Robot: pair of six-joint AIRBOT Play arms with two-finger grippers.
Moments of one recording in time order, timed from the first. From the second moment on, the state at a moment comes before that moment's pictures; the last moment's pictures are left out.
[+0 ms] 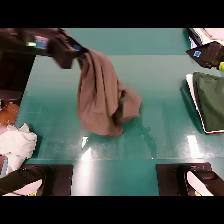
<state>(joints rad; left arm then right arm) -0.43 -1.25 1.80 1.10 -1.23 -1.18 -0.07 -0.85 1.28 -0.86 1.05 1.42</state>
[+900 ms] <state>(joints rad) -0.22 -1.27 1.07 1.03 -1.29 -1.32 -0.07 -0.85 1.28 -0.87 1.05 1.42</state>
